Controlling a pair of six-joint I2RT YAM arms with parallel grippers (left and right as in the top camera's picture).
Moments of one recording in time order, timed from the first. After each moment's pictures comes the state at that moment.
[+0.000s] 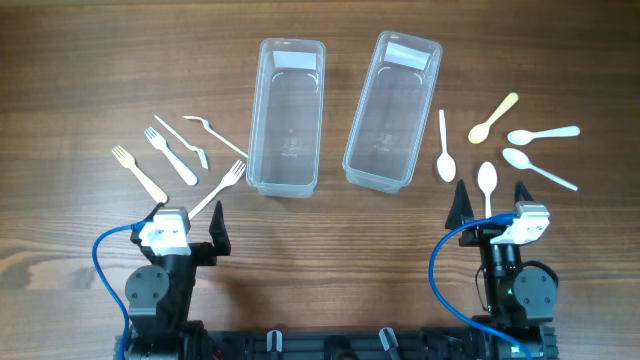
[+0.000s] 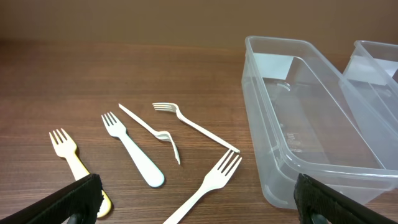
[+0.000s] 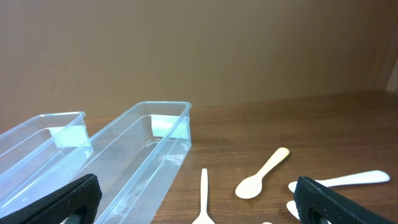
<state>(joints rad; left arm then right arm) 0.00 0.01 0.12 -0.36 0.02 -0.06 0.02 0.01 0.01 0.00 0.02 0.11</state>
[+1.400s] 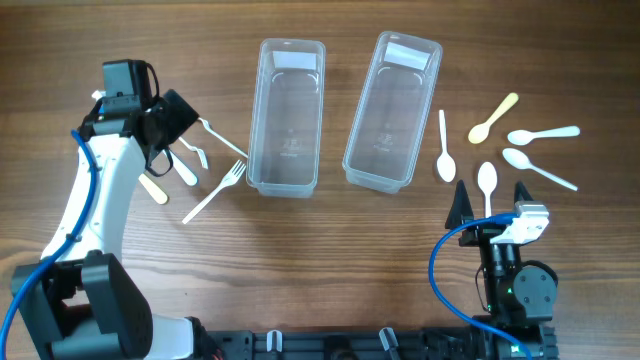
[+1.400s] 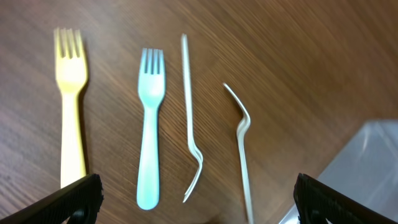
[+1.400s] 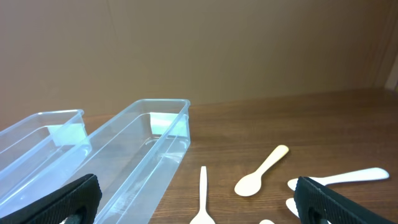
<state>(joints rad) 0.11 1.61 1.19 -0.67 -0.07 -0.68 0.02 0.02 0.01 0.00 0.01 0.11</state>
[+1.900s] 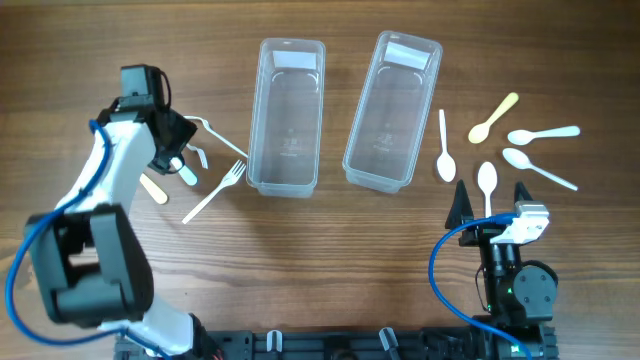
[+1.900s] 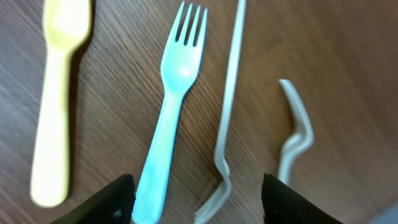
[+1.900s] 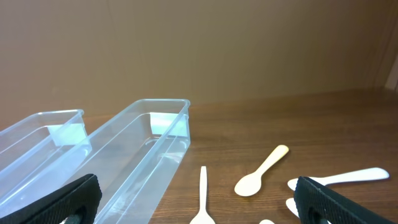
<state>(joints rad) 0.11 1.79 1.19 -0.66 -0.10 -0.86 0.02 0.02 0.01 0.00 0.01 0.11</state>
